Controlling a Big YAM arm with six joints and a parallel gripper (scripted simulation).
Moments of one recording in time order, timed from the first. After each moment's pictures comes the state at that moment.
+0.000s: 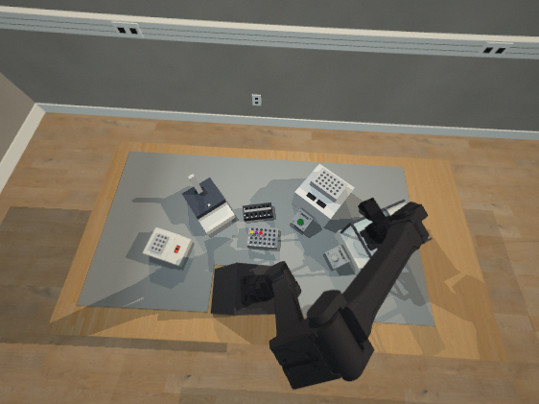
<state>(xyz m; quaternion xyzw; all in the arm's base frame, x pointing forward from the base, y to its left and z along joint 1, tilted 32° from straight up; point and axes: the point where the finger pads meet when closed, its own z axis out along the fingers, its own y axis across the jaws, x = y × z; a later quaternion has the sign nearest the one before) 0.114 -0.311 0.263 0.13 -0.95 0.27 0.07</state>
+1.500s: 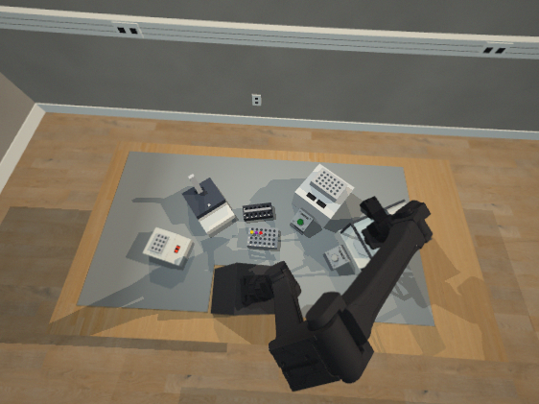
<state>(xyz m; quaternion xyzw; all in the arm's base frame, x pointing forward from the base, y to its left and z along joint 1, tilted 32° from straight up) 0.115 -0.307 0.273 0.13 -0.95 0.27 0.07</state>
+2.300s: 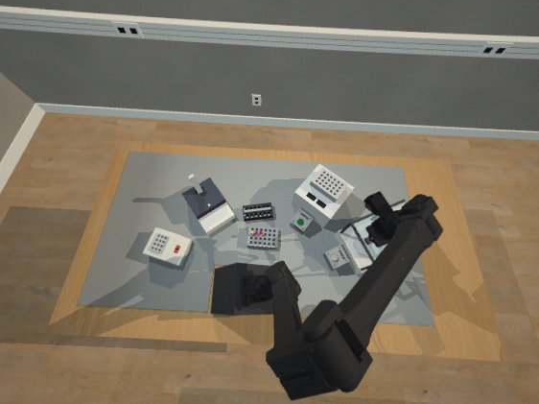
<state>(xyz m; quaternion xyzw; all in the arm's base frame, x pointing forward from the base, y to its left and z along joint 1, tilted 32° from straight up) 0.118 -0.289 0.304 0.13 -0.95 0.27 0.07</state>
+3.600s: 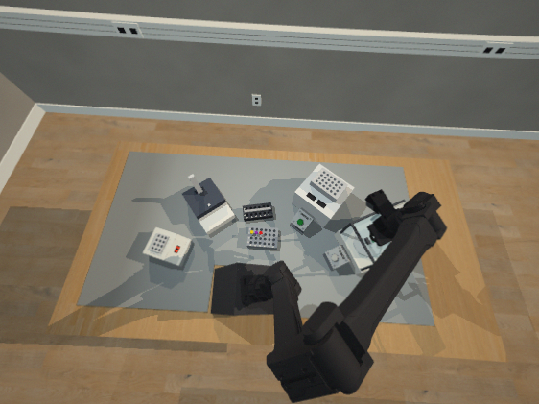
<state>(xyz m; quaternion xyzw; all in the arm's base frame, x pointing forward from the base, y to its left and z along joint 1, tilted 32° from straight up) 0.120 -0.283 0.313 0.13 -0.95 0.27 0.07</state>
